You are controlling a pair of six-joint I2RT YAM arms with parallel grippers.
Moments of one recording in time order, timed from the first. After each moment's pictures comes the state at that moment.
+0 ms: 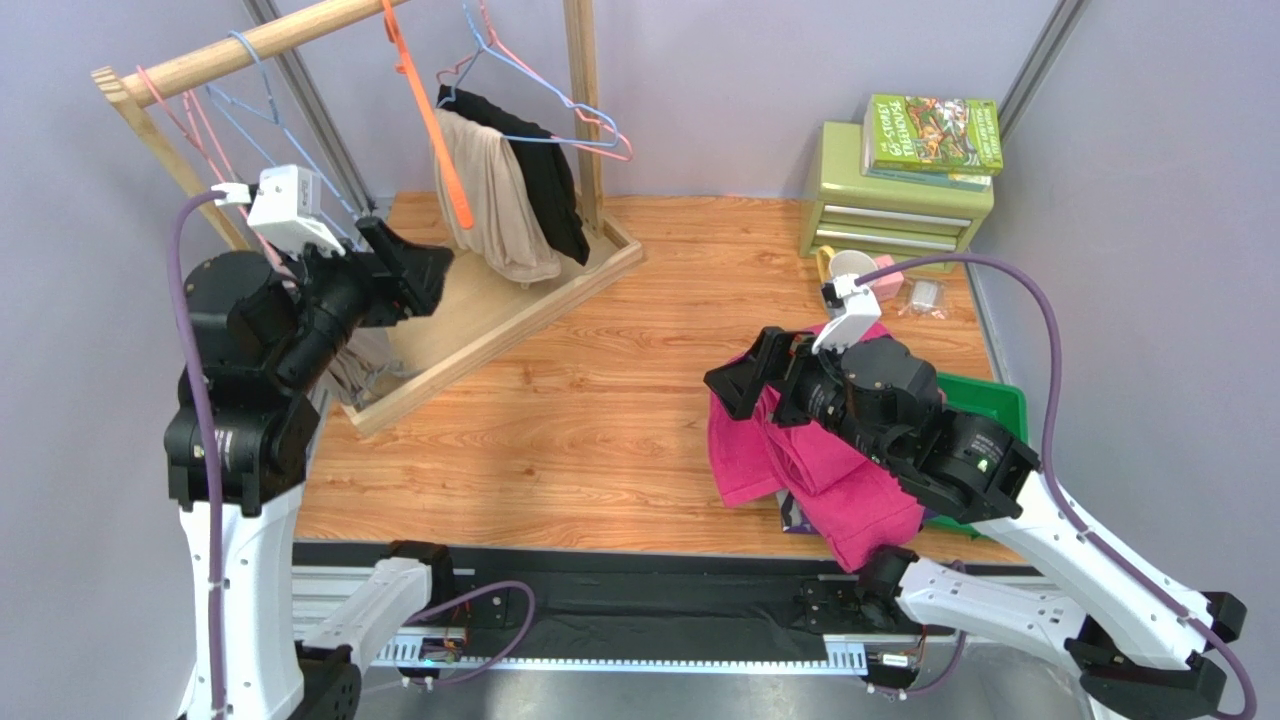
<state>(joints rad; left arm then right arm) -0.09 0.96 1.65 -0.86 0.08 -0.30 0.92 0.84 1.15 -0.67 0.27 0.68</state>
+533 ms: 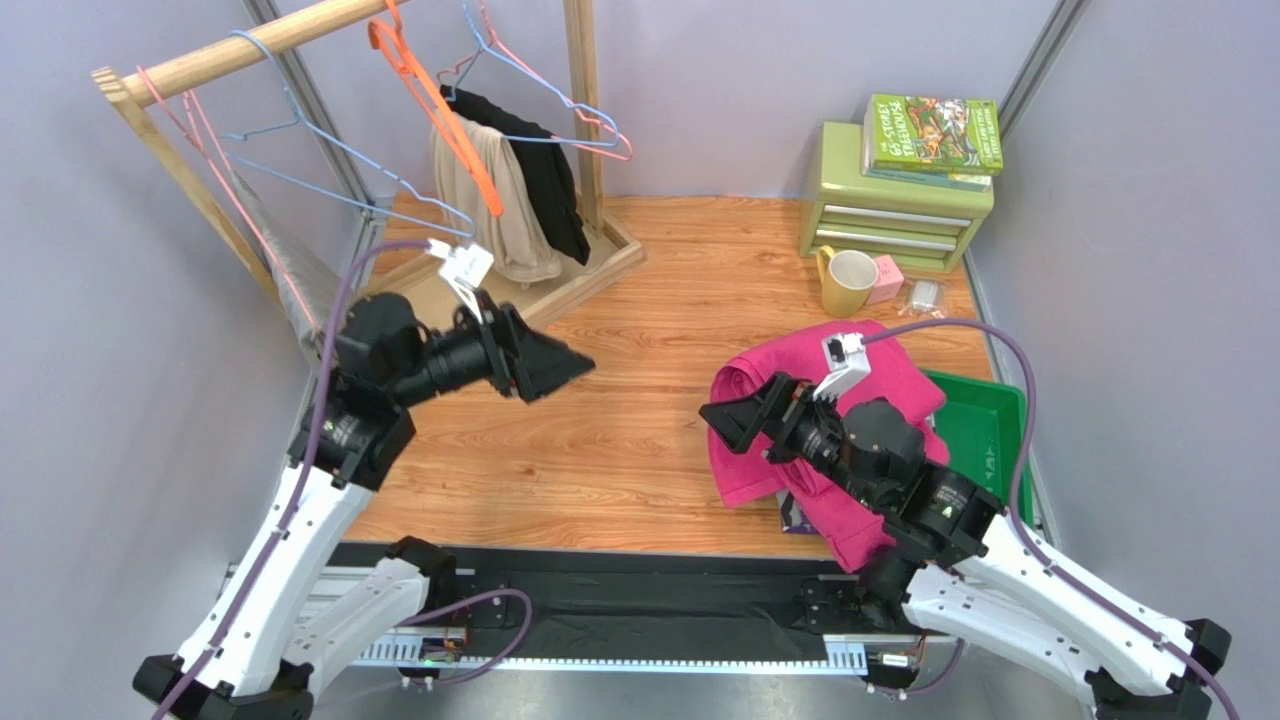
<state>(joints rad) -0.36 0.85 1.09 -0.38 0.64 -0.57 0.92 0.62 0.70 -0.32 0.20 0.84</state>
